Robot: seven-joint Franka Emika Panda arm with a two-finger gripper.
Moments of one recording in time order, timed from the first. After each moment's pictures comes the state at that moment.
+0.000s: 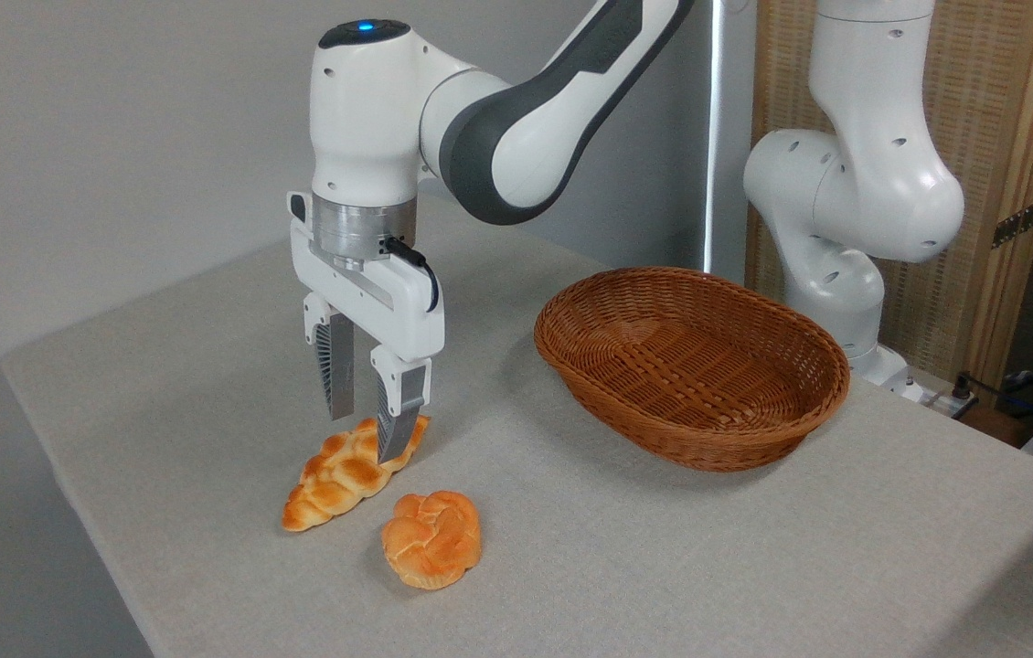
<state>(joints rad) -0.06 -0.06 -0.19 -2.18 -0.04 2.36 0.52</state>
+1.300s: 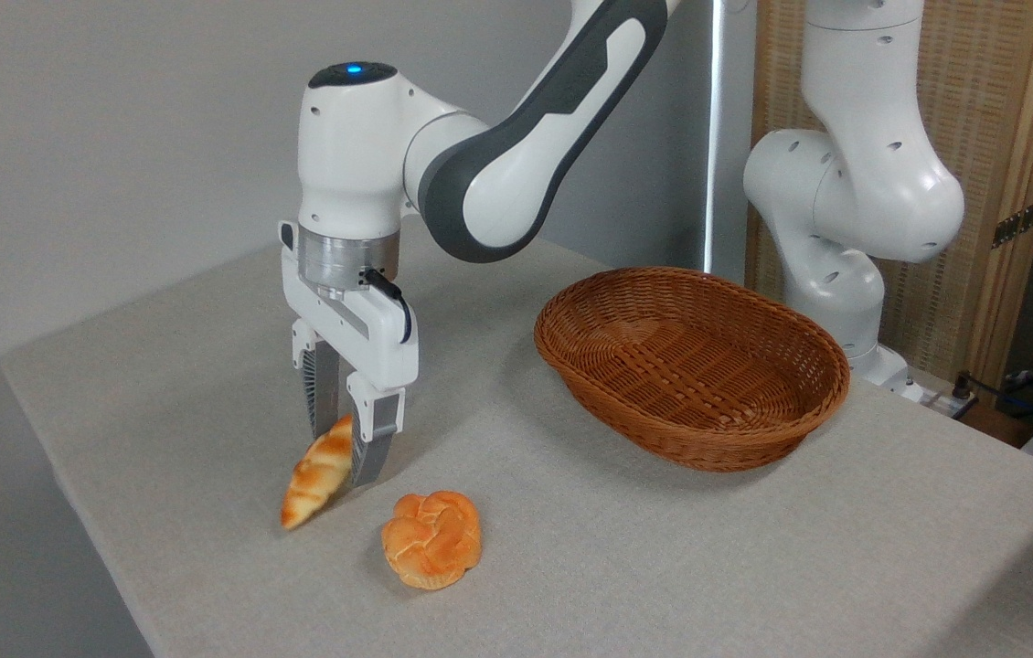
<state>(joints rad) -0.05 0.03 -0.21 -2.17 0.01 2.47 0.52</state>
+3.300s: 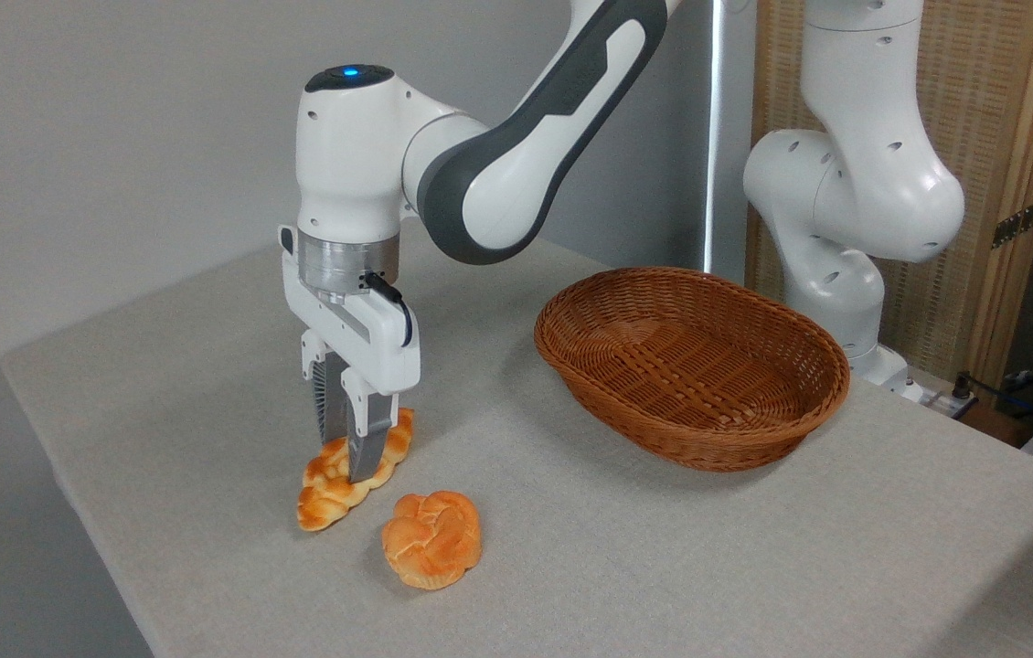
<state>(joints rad) -0.05 0.03 -0.22 -2.16 0.02 2.44 0.53</state>
